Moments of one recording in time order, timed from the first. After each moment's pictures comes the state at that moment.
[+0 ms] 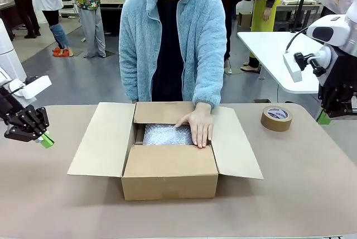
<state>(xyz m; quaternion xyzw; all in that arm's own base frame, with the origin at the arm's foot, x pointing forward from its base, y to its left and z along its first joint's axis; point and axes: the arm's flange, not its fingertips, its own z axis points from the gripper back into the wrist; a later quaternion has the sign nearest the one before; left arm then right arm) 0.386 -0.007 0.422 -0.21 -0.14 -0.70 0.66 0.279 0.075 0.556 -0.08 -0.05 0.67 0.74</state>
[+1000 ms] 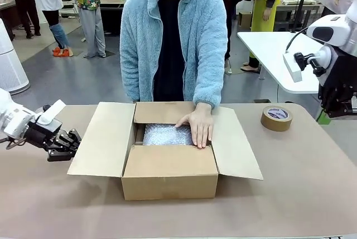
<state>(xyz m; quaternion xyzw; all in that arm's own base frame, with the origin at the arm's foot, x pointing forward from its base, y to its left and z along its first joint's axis) 0.419 -0.026 0.279 -0.41 -0.32 -0.63 0.58 0.279 0.075 0.556 -0.08 -0.05 0.67 0.74</state>
